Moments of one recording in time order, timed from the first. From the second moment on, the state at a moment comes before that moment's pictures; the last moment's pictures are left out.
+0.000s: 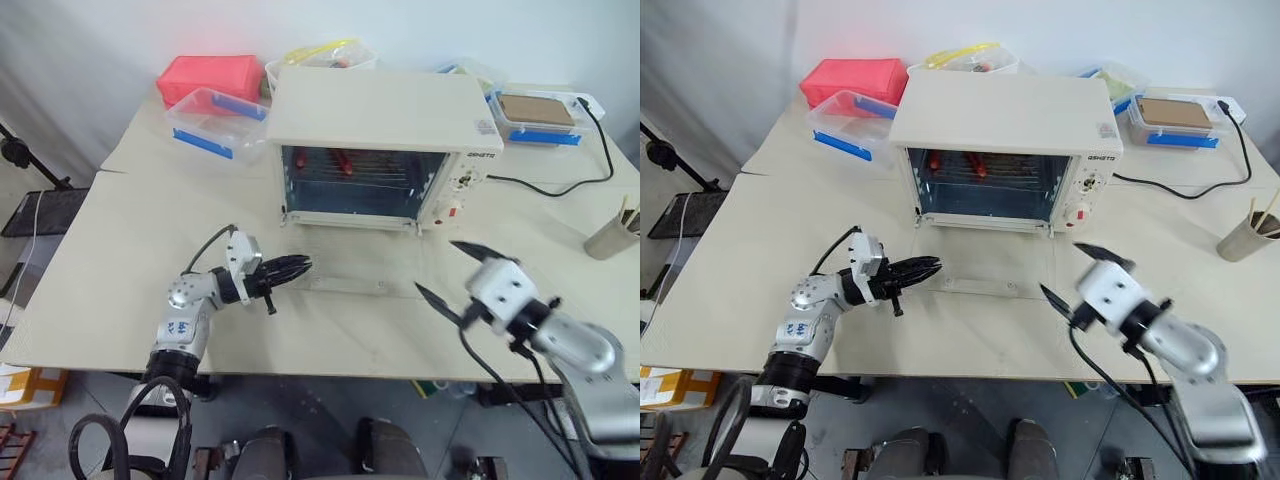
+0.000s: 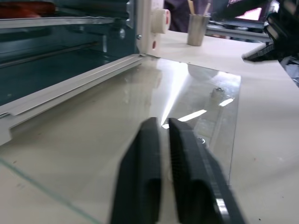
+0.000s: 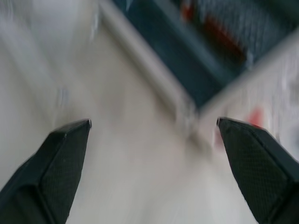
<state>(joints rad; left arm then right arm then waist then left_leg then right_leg) -0.48 0.33 0.03 0.38 -0.33 -0.07 -1.04 -0.08 -0.62 -0.09 -0.44 0.07 0.15 0.60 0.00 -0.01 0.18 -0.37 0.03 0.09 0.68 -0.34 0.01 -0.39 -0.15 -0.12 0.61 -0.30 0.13</state>
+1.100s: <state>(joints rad) -0.30 0.35 0.14 -0.05 -0.42 0.05 -0.75 -0.99 -0.31 0.40 0.75 -0.63 -0.13 0.03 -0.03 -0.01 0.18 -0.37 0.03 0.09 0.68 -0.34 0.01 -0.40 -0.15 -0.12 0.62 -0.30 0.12</state>
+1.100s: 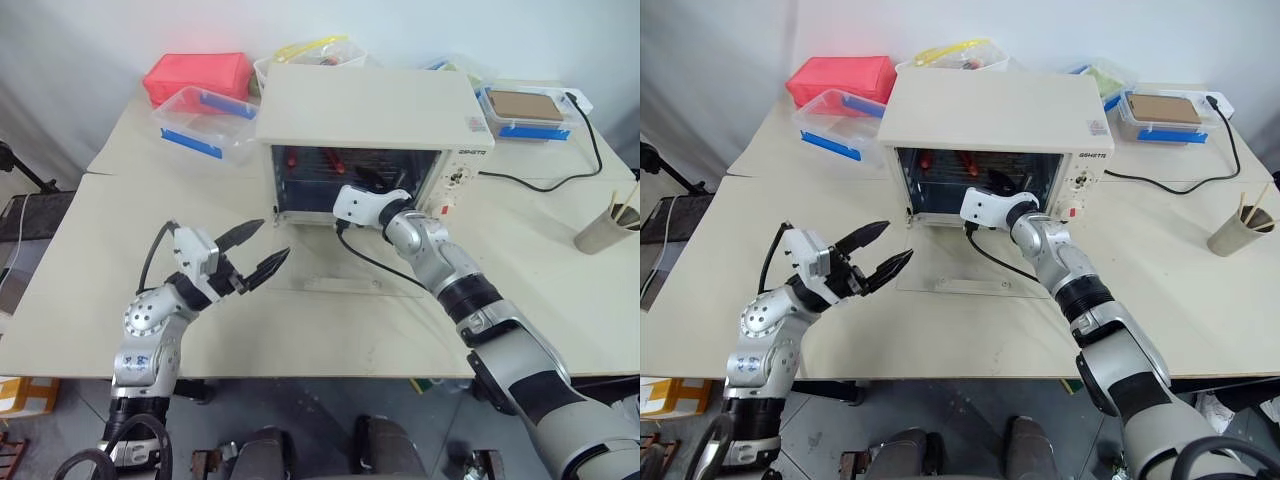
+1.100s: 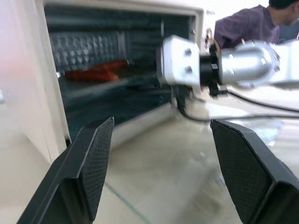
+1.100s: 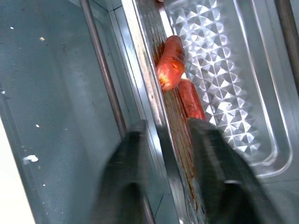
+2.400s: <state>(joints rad) -0.81 0.47 0.17 0.47 -0.49 0.33 -0.97 -0.29 -0.59 0.30 -0.37 -0.65 0.01 0.49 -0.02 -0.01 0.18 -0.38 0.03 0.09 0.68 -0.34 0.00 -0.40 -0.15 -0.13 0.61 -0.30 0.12</state>
